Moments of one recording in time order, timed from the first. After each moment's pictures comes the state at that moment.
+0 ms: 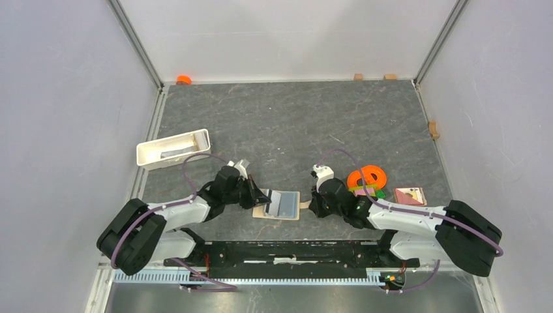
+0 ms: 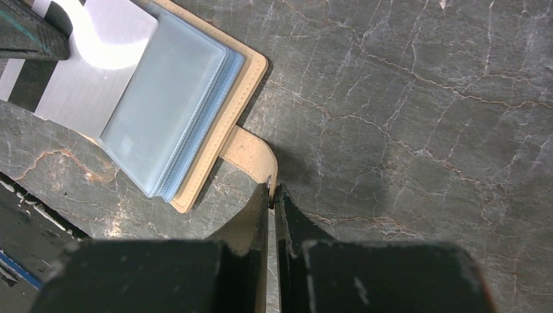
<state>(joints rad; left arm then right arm) -0.60 1.24 0.30 0.25 0.36 -0.92 0.96 1.18 0.37 0.03 0.14 0.53</state>
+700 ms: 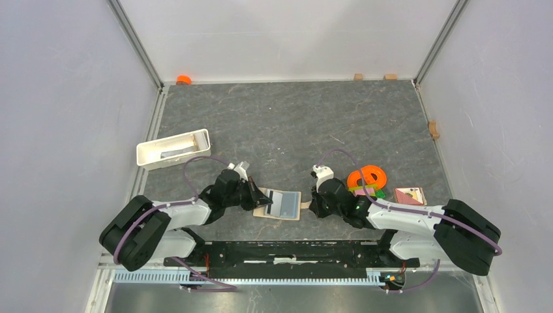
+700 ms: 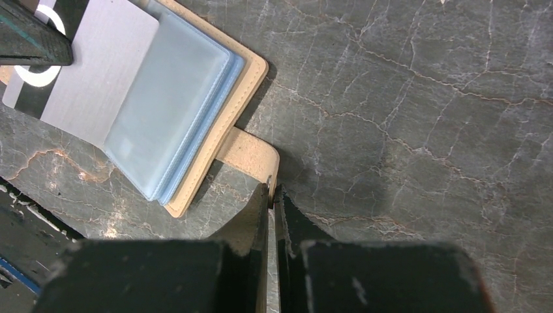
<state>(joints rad) -0.62 1.27 0.24 0.38 0.35 -0.96 0.96 1.19 0.37 0.03 0.14 0.53</state>
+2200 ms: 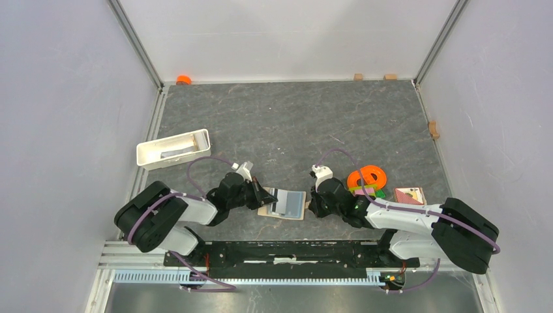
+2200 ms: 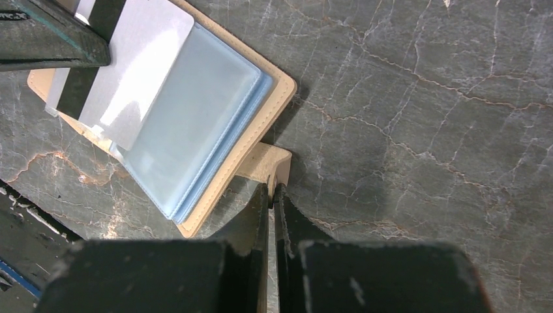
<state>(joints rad) -0.67 1.43 0.21 0.67 0.29 -0.98 0.96 1.21 0.38 0.04 0.14 0.53</state>
